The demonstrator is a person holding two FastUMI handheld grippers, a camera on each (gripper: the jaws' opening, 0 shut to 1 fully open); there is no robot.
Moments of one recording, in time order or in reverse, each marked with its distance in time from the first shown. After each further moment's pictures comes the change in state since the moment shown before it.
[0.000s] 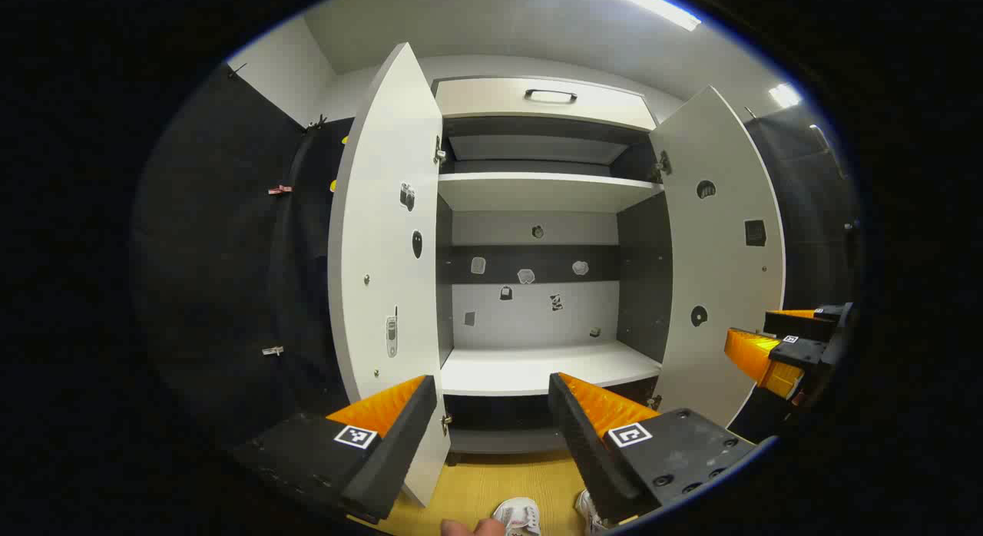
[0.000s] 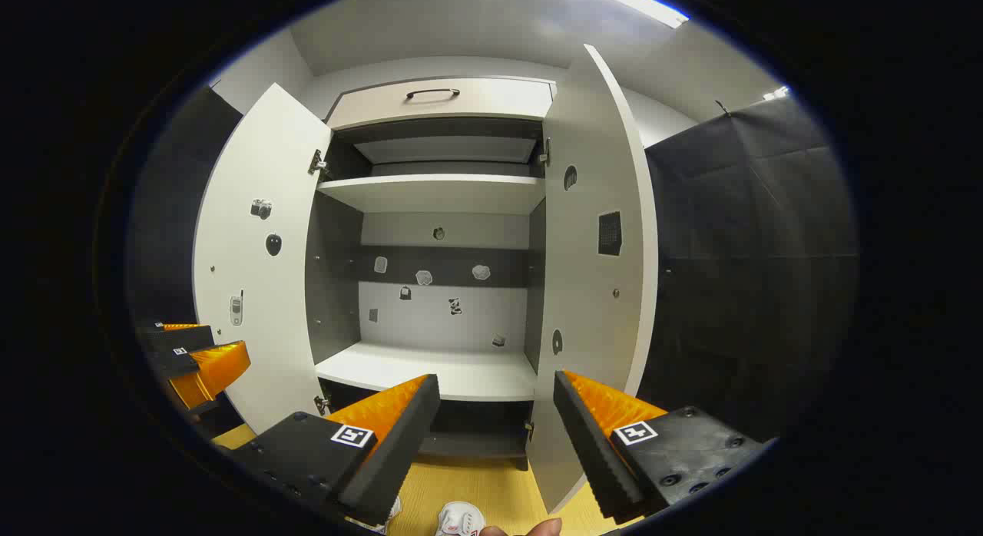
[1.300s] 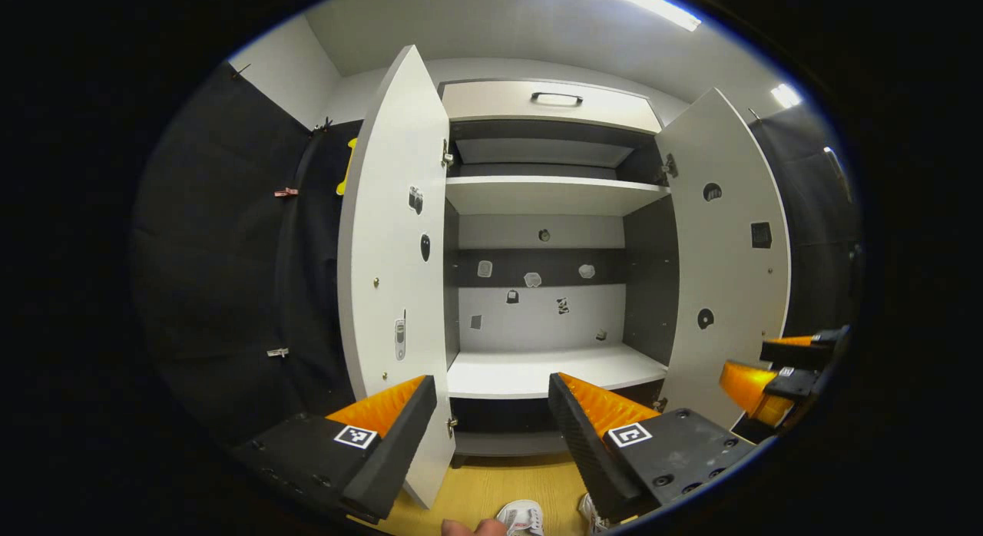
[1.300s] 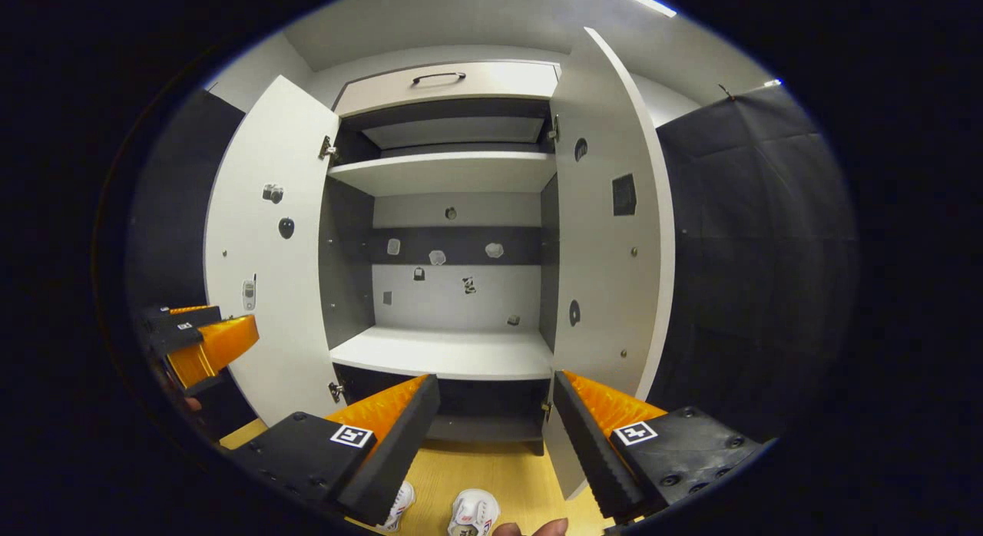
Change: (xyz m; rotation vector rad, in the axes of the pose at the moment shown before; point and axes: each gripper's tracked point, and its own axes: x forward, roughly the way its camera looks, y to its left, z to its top) left arm -0.001 0.012 -0.001 -0.002 -0.014 0.033; right arm -0.015 0.023 -0.058 0.043 0.120 0.064
